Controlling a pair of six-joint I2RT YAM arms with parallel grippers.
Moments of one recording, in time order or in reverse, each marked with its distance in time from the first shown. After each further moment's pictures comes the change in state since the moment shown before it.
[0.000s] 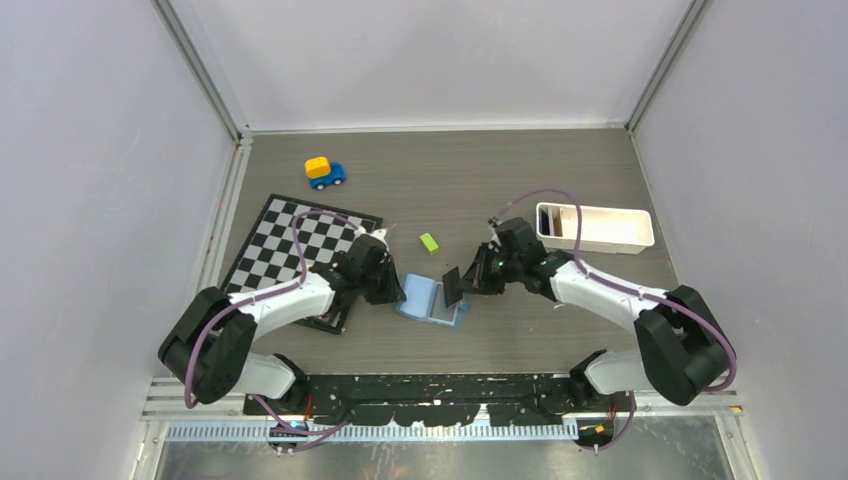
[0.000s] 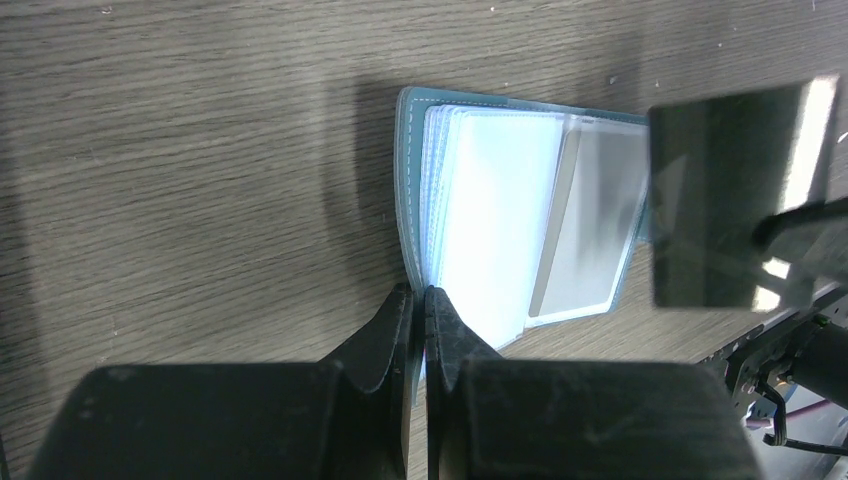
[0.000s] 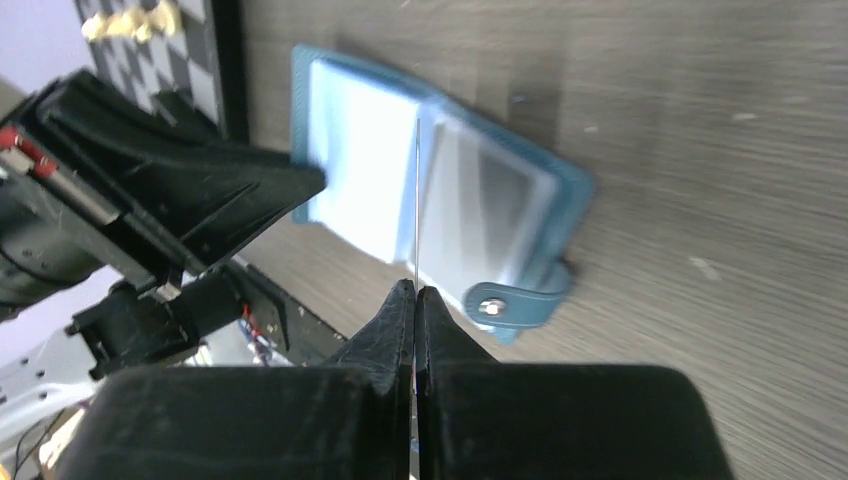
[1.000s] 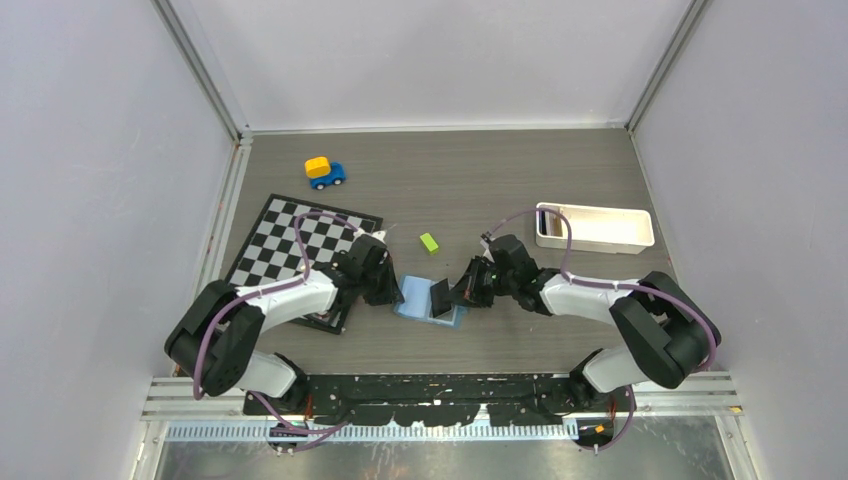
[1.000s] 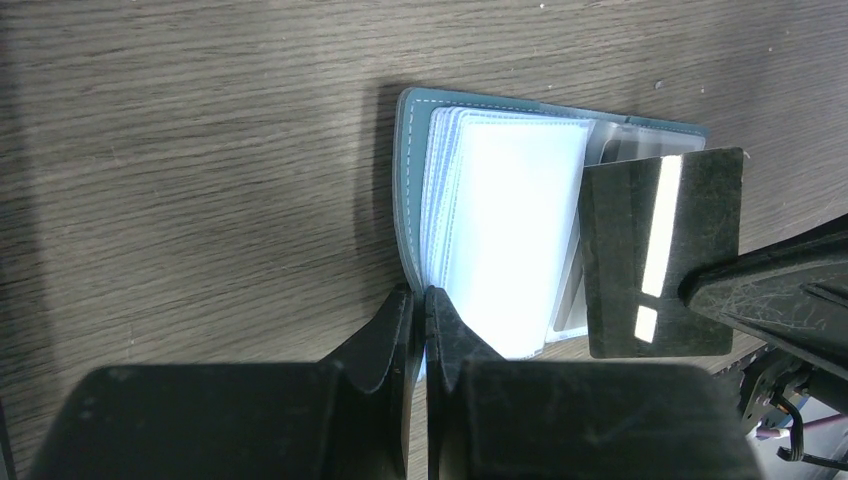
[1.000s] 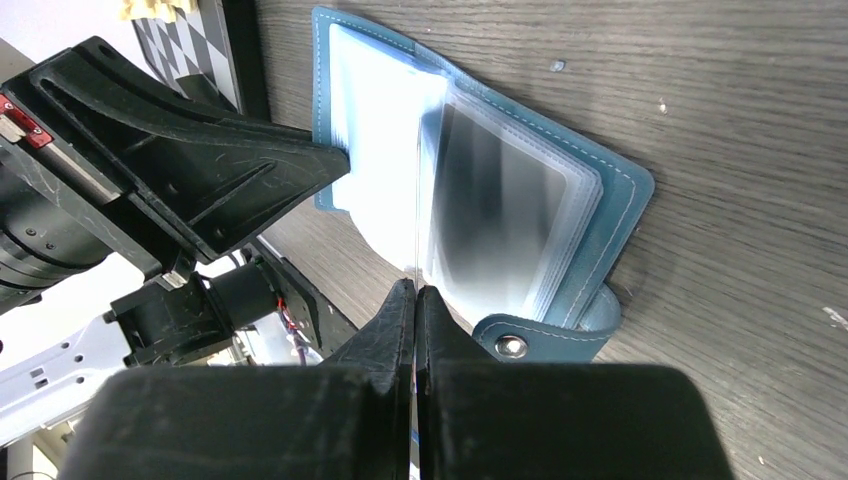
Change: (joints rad) left arm 0.023 0.047 -0.001 0.000 0.000 0.000; right arm 0.111 0.110 -0.164 0.385 -0.063 0.185
